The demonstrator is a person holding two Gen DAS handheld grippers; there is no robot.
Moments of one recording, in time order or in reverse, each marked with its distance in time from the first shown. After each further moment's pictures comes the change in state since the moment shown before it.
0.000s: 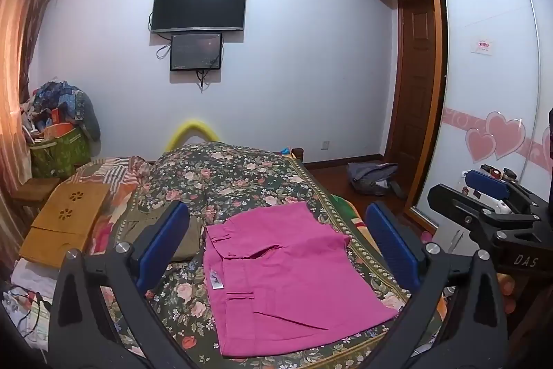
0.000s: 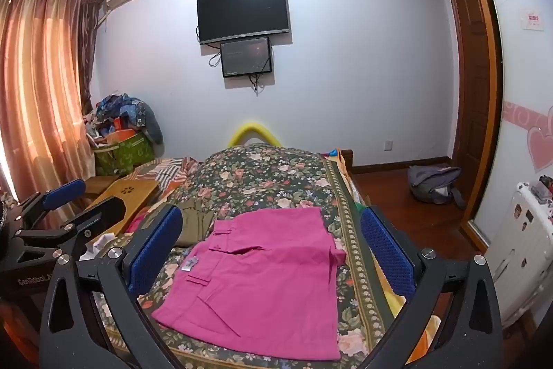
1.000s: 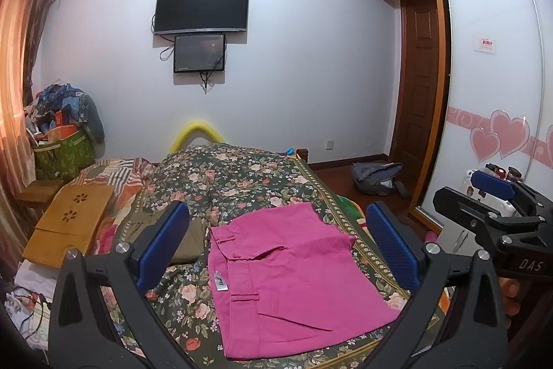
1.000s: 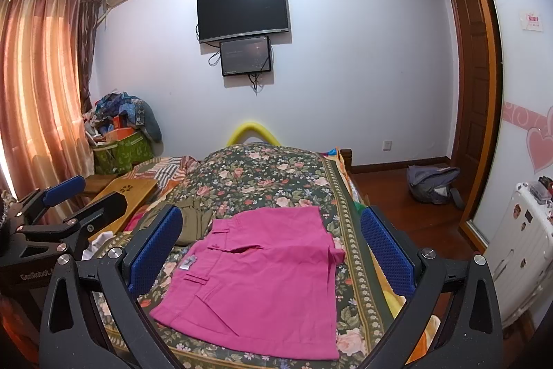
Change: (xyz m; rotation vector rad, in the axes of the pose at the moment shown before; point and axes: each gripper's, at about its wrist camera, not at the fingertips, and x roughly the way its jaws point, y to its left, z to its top) left arm 0.003 -0.003 -0.004 0.009 -0.010 0.014; right arm 0.000 0.000 0.000 -0.003 0.001 -0.003
